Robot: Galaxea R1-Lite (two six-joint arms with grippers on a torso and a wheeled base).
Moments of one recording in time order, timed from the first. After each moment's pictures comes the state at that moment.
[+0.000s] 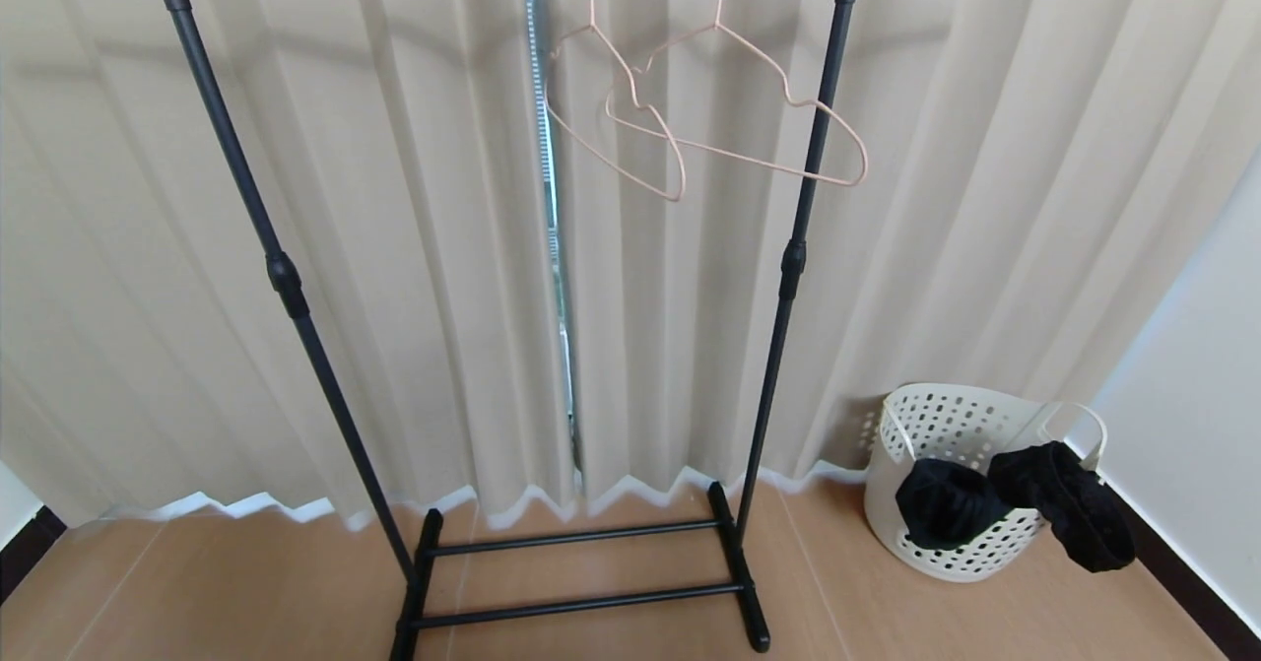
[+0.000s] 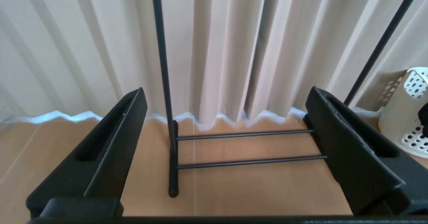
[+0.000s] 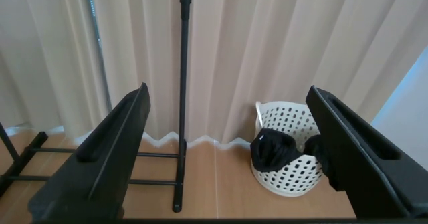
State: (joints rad) left arm 0.00 0.01 -0.01 0.03 0.02 -0.01; right arm 0.01 0.00 0.00 -0.08 0.05 -0.05
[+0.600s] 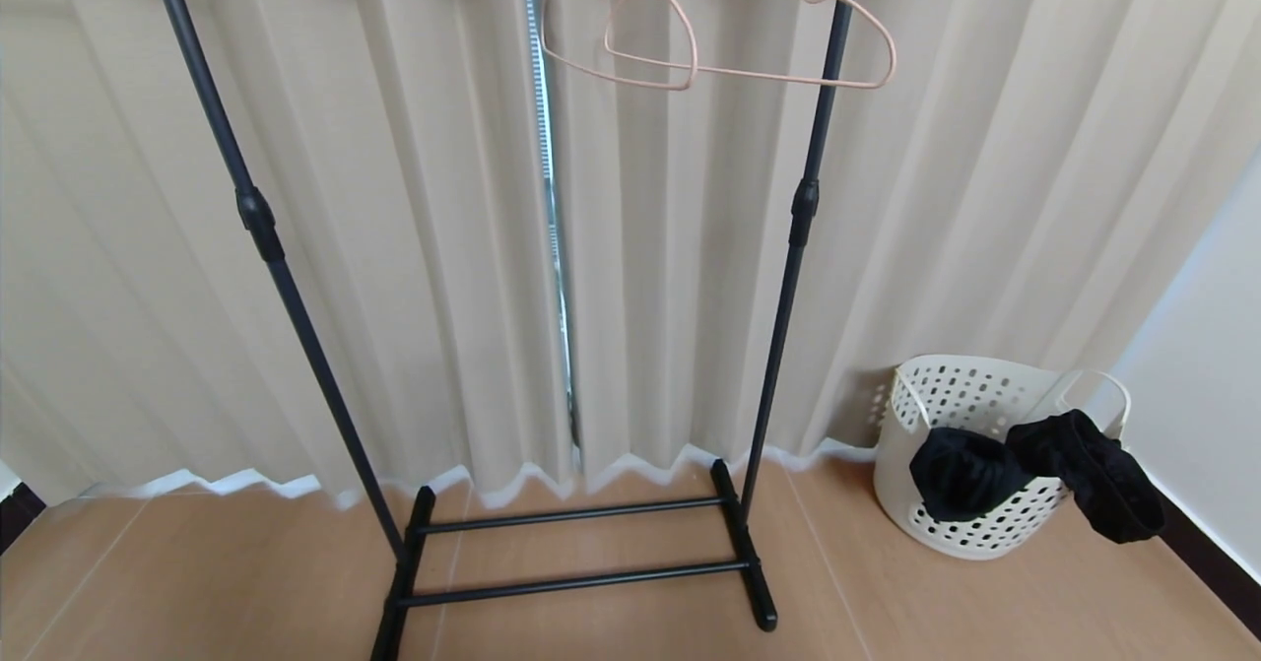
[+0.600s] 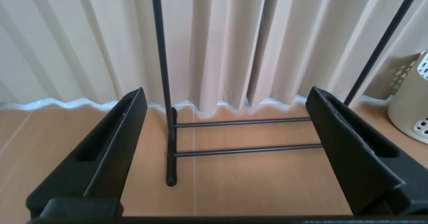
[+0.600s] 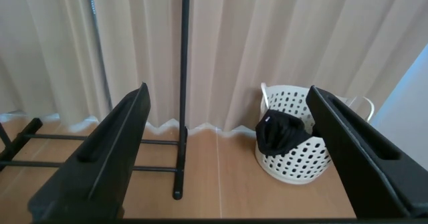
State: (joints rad) left arm 0.00 0.01 -0.01 0.03 0.02 -0.01; right arm 0.01 0.00 0.00 -0.09 0.05 -0.05
